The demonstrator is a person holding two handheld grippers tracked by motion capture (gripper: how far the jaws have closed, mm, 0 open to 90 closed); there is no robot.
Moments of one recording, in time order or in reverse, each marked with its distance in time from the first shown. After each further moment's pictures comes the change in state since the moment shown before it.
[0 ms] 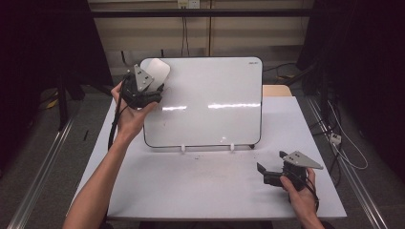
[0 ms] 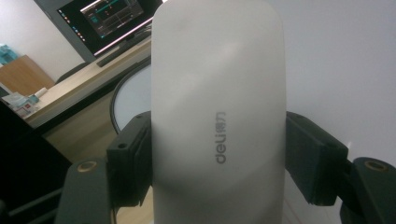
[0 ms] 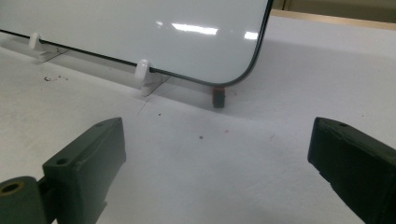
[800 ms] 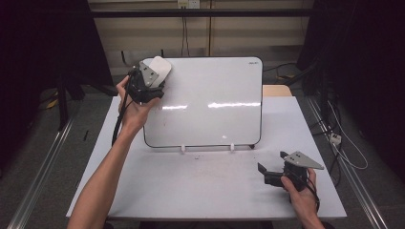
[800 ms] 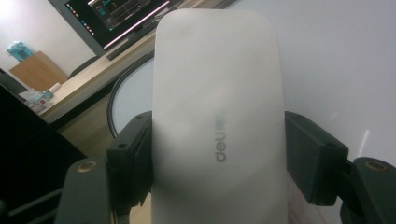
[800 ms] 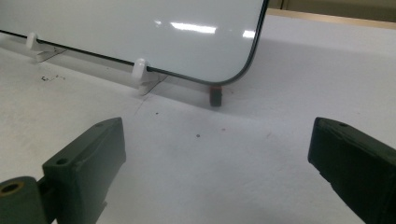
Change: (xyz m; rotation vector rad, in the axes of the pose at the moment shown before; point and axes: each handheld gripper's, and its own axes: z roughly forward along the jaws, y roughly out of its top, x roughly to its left) left arm 0.001 -0.001 0.025 0.053 0.047 0.036; right arm -0.001 -0.001 -0.001 0.001 -0.005 0.001
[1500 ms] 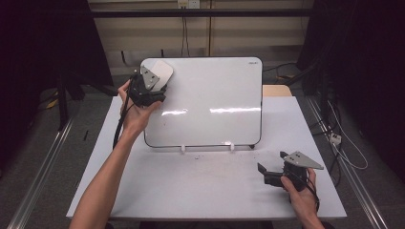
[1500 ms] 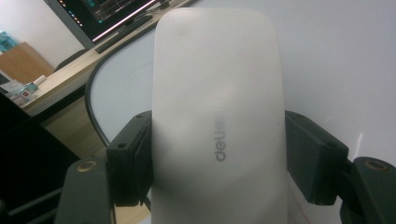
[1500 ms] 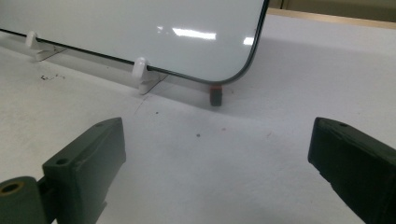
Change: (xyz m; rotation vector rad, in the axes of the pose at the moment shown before) left arm -0.011 -0.010 0.000 0.010 -0.043 -0.026; right arm 0.000 0.000 0.001 0.002 -0.001 -0.003
